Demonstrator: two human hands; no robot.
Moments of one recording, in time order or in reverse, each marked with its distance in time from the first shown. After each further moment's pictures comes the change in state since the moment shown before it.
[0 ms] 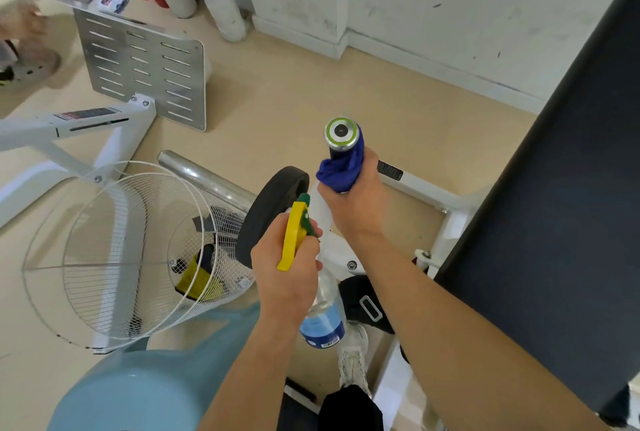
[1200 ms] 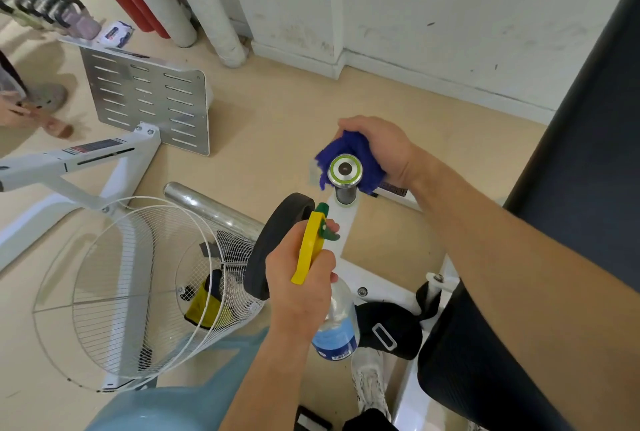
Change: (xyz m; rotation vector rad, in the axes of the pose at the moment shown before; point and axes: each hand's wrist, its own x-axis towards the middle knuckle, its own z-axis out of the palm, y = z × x) left_hand 0.027 0.025 0.006 0.052 -0.135 0.029; right_hand 0.118 -0.069 -0.043 0.385 -0.538 0.334
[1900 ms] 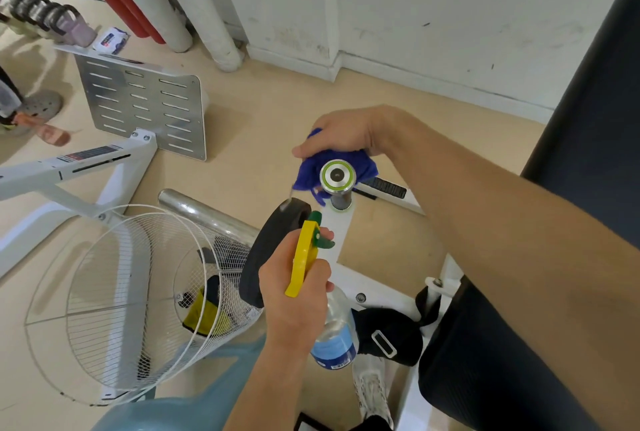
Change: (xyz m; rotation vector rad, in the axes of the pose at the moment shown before) left_hand 0.000 -0.003 0.005 -0.010 0.022 0.016; right_hand 0.035 -0.041 0.013 -0.718 -0.427 0.161
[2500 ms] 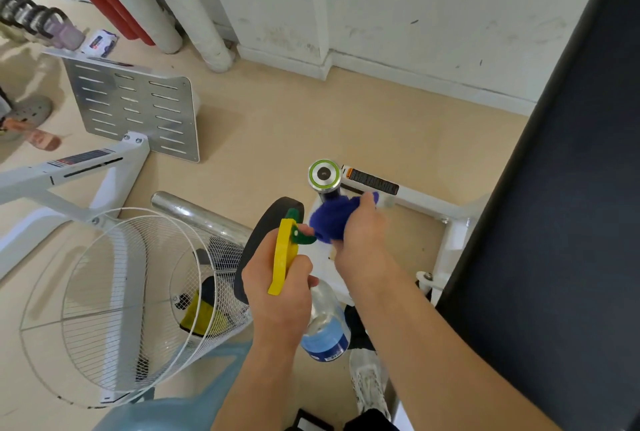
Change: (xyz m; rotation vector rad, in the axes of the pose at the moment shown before) left_hand 0.000 0.003 -0.002 0.032 0.086 0.031; right_hand -0.027 0.058 0.137 1.577 0.895 0.418
